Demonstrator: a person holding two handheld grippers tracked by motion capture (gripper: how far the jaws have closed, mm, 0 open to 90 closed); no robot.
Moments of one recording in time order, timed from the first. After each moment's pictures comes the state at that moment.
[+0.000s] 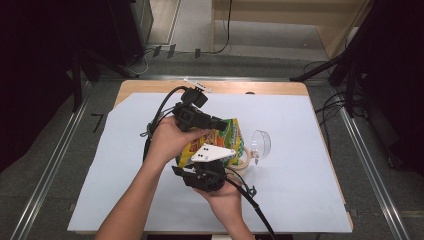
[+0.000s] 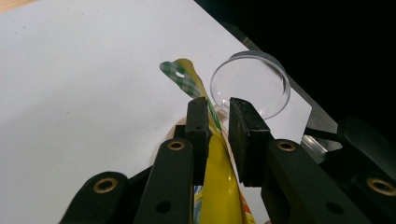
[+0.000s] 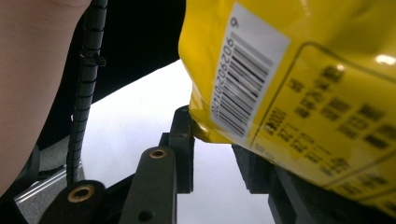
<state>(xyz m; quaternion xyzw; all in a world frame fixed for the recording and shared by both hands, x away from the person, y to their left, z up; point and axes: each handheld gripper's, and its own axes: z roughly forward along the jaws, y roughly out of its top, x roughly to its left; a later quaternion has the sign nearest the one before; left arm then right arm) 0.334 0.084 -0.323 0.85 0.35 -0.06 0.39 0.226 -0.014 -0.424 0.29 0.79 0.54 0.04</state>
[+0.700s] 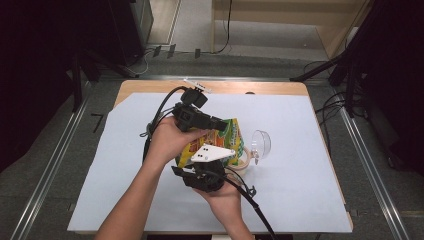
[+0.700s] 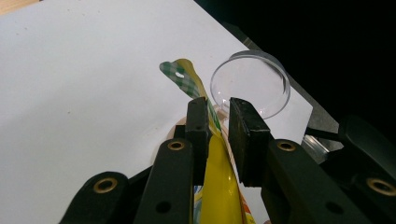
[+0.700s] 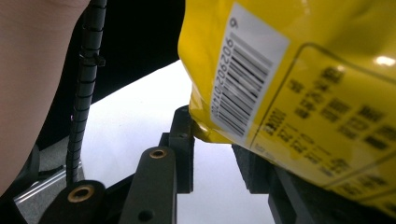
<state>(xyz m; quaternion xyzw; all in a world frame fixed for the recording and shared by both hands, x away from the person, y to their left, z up) 0.333 0.084 -0.322 0.85 0.35 -0.06 0.39 0.226 -0.013 -0.424 0.29 0.79 0.54 0.04</state>
